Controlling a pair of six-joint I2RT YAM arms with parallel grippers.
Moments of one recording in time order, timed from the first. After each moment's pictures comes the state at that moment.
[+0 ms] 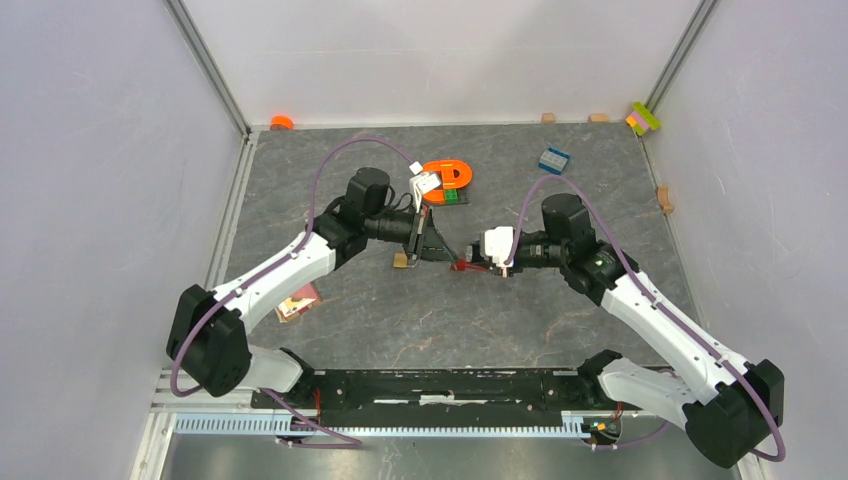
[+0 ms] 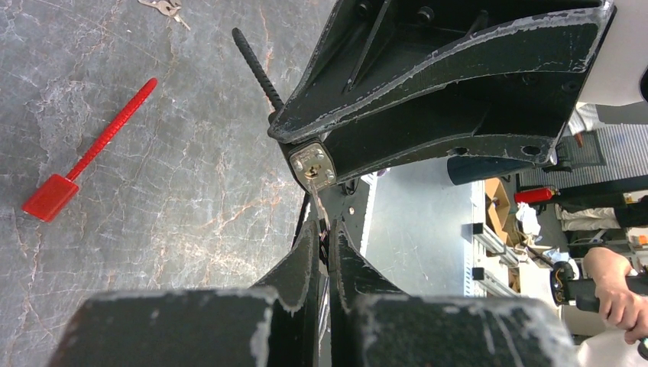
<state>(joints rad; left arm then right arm) -0.61 1.38 1.03 -0.12 0.92 -0.40 0.54 1.03 0.85 -0.33 -0.76 -0.86</state>
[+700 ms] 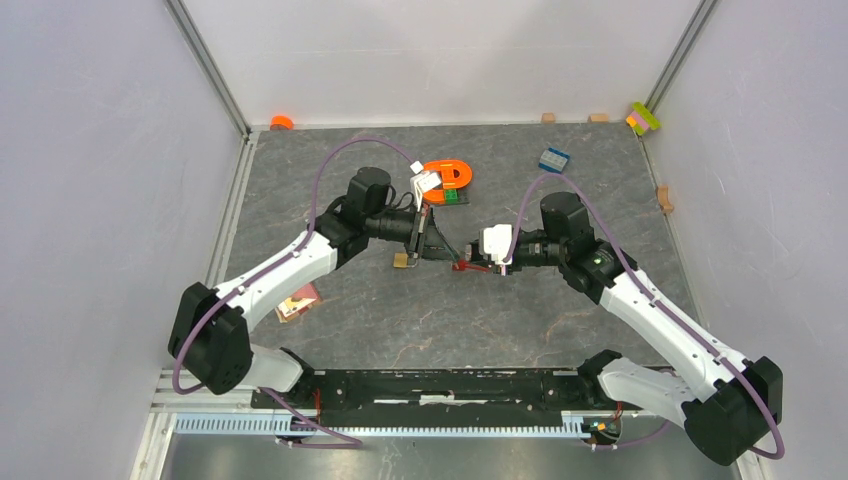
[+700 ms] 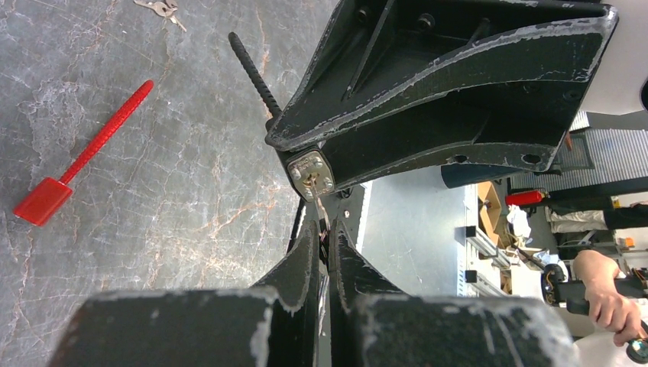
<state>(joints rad) -0.61 1.39 1.03 -0.09 0.93 -0.43 0.54 1.04 0.86 -0.32 -0.76 -0.86</state>
